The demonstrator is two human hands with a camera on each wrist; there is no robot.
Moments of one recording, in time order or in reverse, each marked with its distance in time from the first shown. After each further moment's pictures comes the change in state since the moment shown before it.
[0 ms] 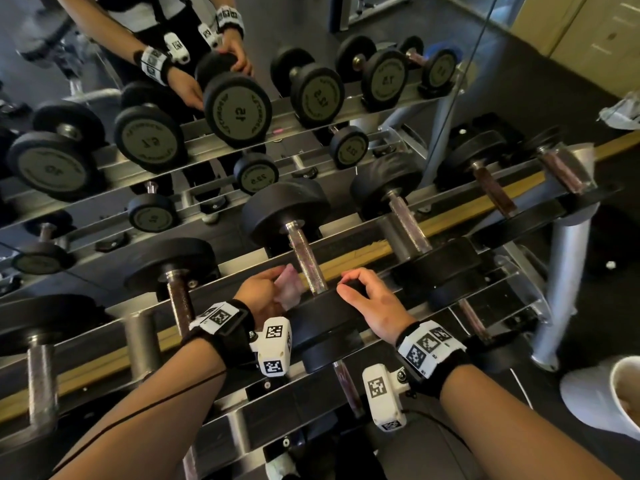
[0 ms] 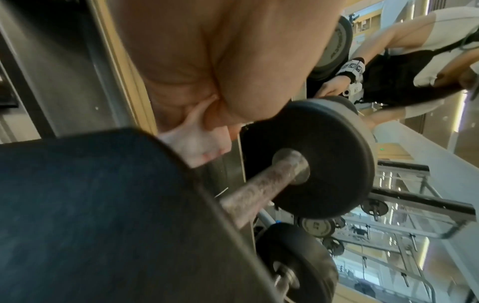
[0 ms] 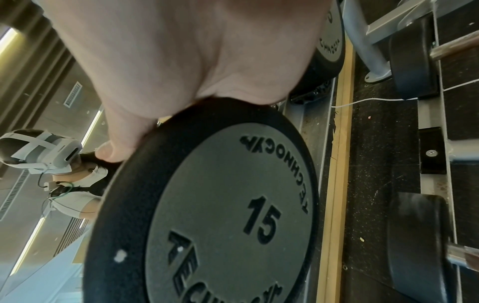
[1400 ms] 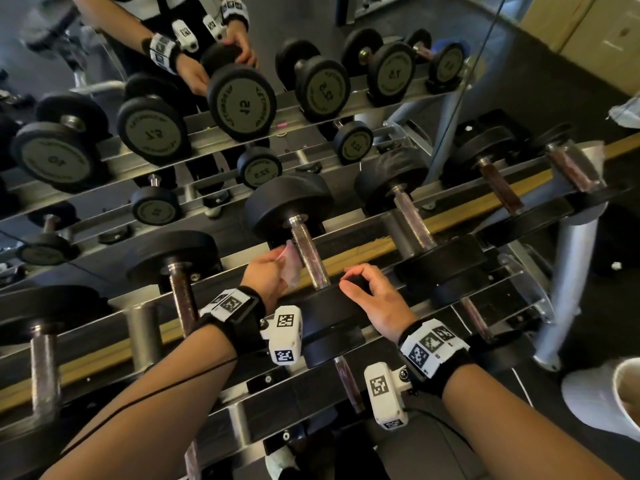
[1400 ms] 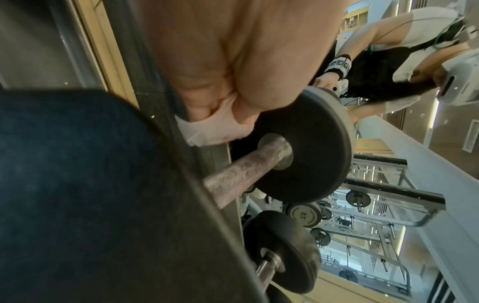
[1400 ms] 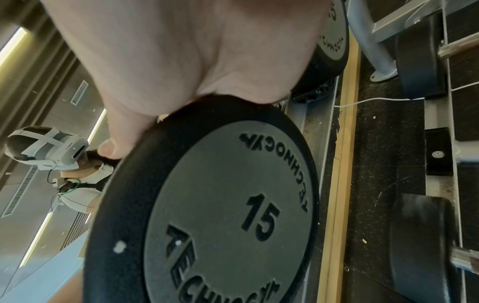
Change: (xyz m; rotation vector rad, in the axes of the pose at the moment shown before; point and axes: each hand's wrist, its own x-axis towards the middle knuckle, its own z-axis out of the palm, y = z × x) left_hand 0.001 0.010 0.011 -0.128 0.042 0.146; right_hand 0.000 0.001 0.002 -0.025 0.025 -0.035
